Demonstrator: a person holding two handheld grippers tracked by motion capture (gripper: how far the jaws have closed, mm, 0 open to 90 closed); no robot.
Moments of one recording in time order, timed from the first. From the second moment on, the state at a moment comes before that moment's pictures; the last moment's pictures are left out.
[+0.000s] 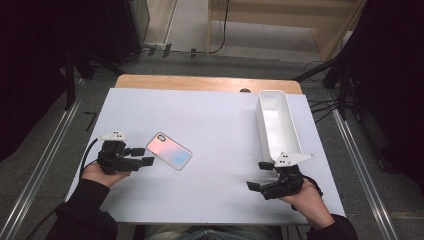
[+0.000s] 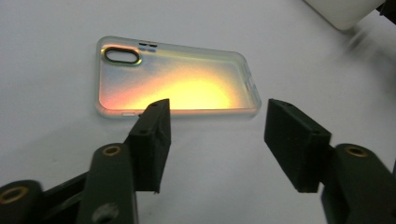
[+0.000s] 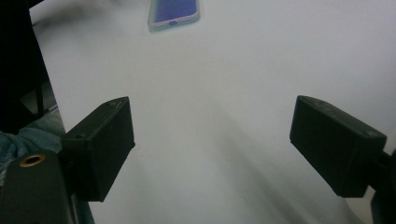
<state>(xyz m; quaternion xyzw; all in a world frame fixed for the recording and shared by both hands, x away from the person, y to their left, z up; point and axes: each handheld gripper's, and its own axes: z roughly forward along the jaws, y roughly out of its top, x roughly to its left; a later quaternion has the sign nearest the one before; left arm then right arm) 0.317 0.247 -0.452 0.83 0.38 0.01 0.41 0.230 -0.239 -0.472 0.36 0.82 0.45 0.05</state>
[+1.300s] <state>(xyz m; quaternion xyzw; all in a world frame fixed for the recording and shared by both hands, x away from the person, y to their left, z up) 0.356 0.237 -0.484 0.85 0.38 0.03 0.37 0.229 -0.237 -0.473 0.36 0.82 0.44 0.04</state>
